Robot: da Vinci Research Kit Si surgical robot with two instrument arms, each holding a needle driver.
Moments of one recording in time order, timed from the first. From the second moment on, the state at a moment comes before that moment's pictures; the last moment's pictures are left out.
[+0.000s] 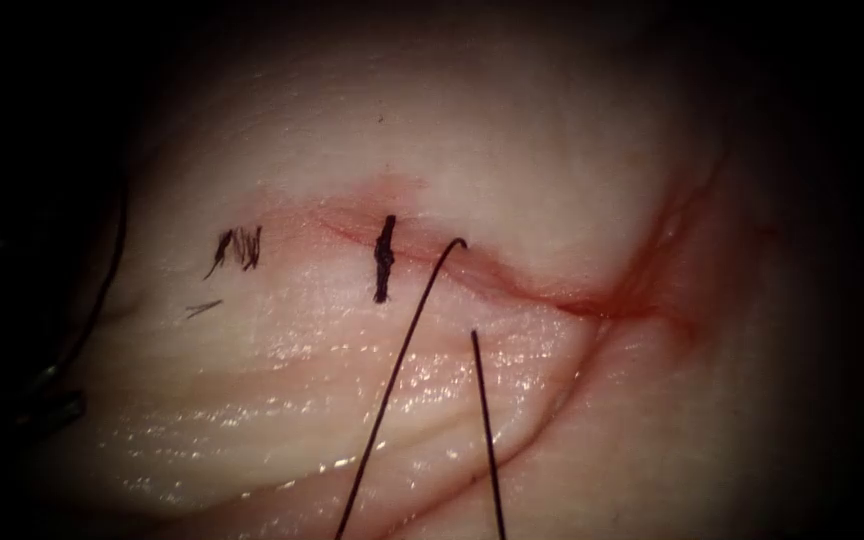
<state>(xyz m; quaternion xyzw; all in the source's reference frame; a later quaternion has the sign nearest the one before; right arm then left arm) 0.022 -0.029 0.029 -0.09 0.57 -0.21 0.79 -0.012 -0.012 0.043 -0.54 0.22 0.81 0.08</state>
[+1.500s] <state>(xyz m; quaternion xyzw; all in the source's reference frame) 0.022 -0.018 0.043 -0.13 0.57 -0.07 0.81 -0.012 -0.013 0.044 -0.54 0.22 0.81 0.08</state>
